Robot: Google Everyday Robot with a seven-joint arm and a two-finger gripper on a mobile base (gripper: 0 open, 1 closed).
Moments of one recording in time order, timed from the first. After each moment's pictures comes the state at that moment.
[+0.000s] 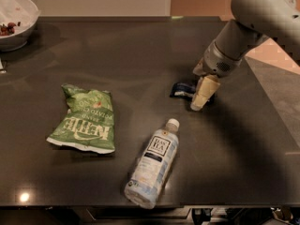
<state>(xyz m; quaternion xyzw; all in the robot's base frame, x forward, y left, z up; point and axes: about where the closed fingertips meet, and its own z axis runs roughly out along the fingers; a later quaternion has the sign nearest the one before) 0.593 -0.147 0.830 -0.62 0.76 0.11 0.16</state>
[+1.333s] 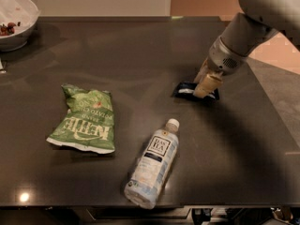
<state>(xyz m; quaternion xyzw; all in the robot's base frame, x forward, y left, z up) 0.577 -0.150 0.846 -0.63 0.75 0.12 0.15</state>
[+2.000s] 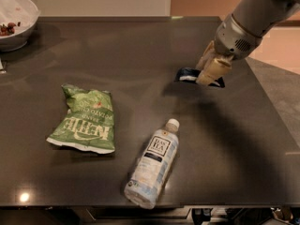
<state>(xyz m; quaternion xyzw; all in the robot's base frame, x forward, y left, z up) 0.556 -0.144 0.908 -0.65 0.73 0.12 0.18</state>
